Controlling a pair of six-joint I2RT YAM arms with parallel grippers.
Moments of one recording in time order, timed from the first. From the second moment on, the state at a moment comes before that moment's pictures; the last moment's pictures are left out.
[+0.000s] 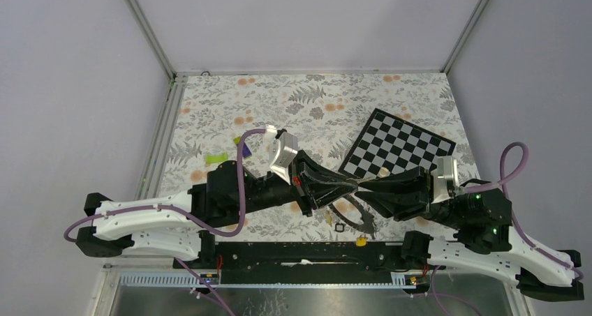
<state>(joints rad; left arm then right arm) -1.45 1.06 1.14 0.22 -0.02 -0.36 1.23 0.39 0.82 -0.05 -0.10 0.09</state>
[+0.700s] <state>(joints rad) -1.45 1.06 1.14 0.23 -0.02 -0.36 1.23 0.35 0.82 -0.05 -0.10 0.11</state>
